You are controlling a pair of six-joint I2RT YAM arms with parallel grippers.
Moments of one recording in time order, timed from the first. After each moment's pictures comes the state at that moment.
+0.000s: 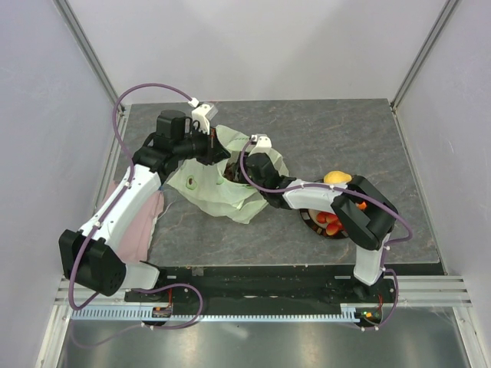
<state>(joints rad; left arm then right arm) -0.35 1.35 1.24 -0.41 0.52 -0.14 0.83 1.87 1.11 0.37 0.33 0.60</state>
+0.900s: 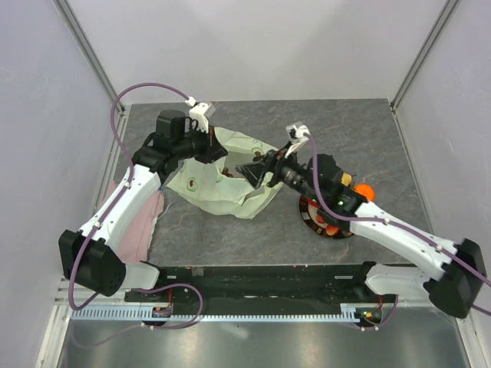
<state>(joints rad) -0.35 1.35 1.24 -0.40 0.45 -0.16 0.83 1.20 0.93 0.28 -0.06 0.55</state>
